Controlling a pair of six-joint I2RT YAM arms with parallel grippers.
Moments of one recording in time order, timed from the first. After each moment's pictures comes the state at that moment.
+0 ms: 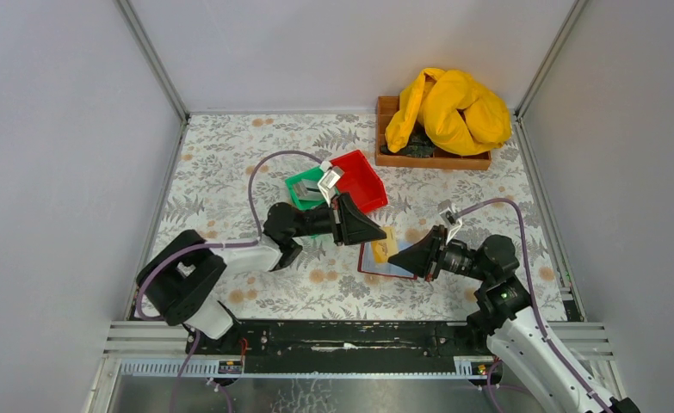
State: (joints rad) left arm -0.75 1.56 0.61 1.42 0.76 -1.11; right arm 0.43 0.47 0.28 0.22 -0.84 0.63
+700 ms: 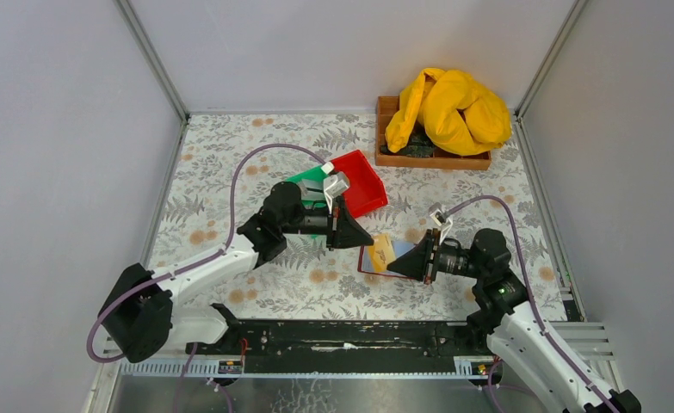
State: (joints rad) left arm -0.74 1.25 0.73 0.42 0.82 -0.48; right arm 0.43 0.52 0.30 0.09 -0.89 0.59
